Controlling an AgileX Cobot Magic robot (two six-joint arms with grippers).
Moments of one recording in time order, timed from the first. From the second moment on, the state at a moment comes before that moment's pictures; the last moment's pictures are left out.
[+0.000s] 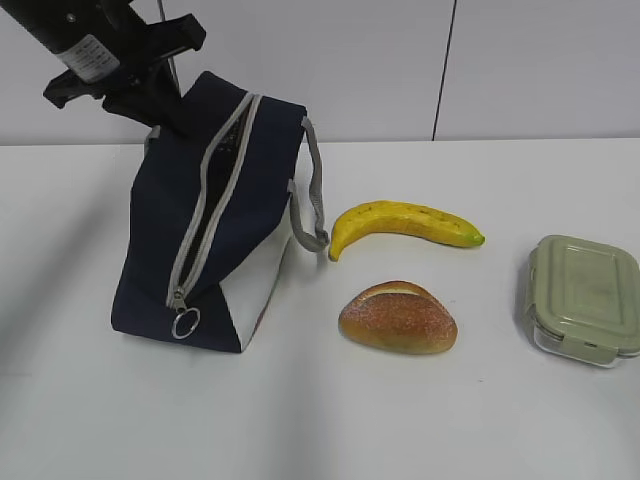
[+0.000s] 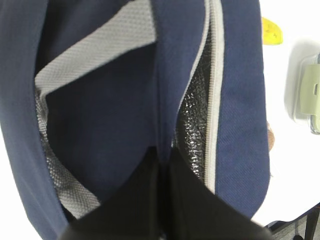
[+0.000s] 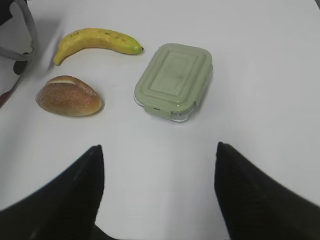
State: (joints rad) left arm -0.23 1.88 -1.75 -0.42 1.18 0.05; right arm 0.01 0.10 -0.57 -0.01 1.10 0.01
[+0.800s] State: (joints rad) left arm -0.23 1.88 -1.75 -0.42 1.18 0.06; right arm 0.01 1.05 -0.90 0.17 1.03 0.04
